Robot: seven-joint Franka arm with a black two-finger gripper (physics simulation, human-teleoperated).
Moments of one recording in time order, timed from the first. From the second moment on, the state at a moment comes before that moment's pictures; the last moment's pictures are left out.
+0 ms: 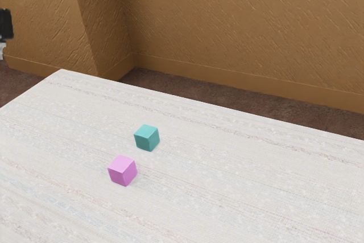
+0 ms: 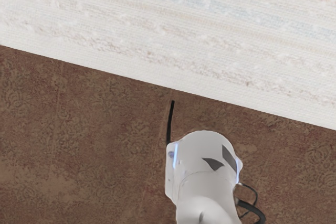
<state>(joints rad) 0.07 -0.17 0.14 -1.40 0.14 0.86 0.03</state>
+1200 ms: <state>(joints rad) -0.04 0.55 0.12 -1.55 -0.11 2.27 0.20</state>
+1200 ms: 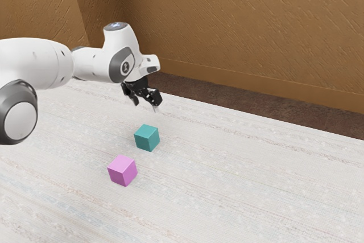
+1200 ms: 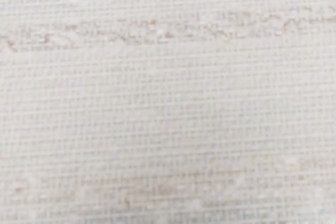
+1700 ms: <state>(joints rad) -0.03 0.51 0.12 -1.69 -0.22 2.28 0.39</state>
